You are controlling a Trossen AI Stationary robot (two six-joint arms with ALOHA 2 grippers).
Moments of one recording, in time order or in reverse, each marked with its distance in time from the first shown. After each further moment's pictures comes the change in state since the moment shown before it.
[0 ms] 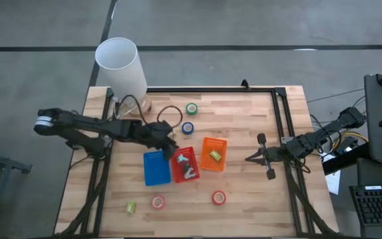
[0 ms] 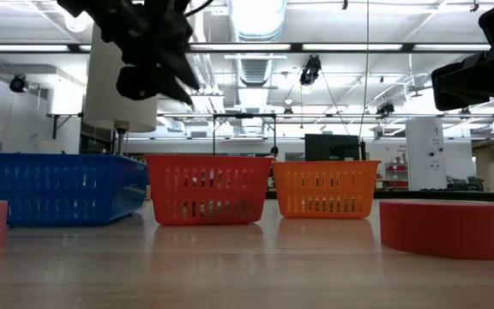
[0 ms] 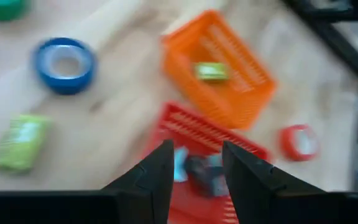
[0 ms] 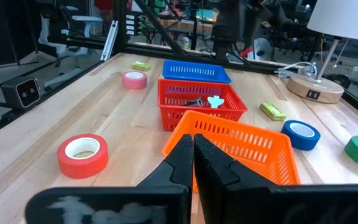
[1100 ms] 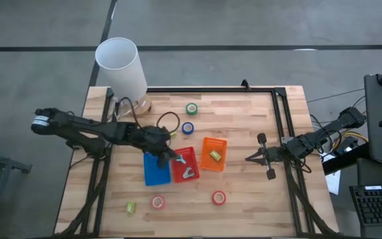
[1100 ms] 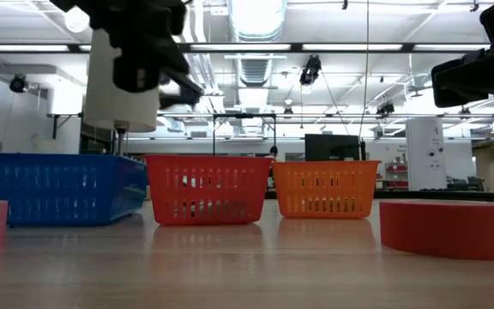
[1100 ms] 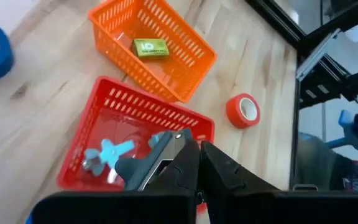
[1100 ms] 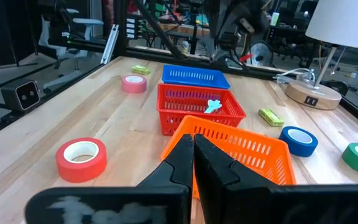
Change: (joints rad) left arm -0.071 -0.026 -0.028 0.085 0.139 0.001; right arm 0.000 0.000 0.002 0.016 0.000 -0.022
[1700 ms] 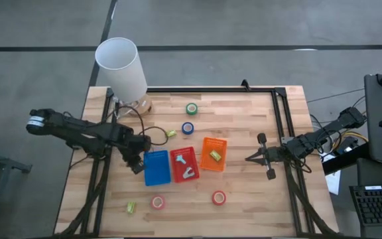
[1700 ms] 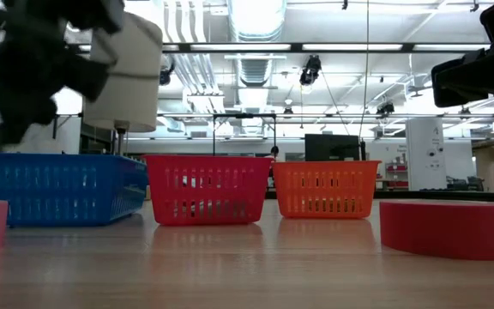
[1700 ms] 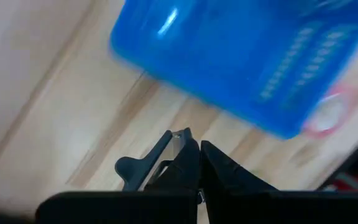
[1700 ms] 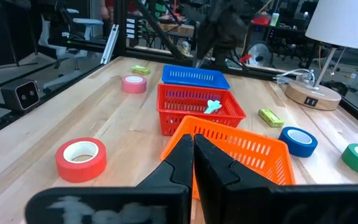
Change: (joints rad) left arm 0.000 -0.111 -0.100 -0.682 0.219 -0.096; right arm 0.000 0.000 0.000 0.001 0.000 -0.003
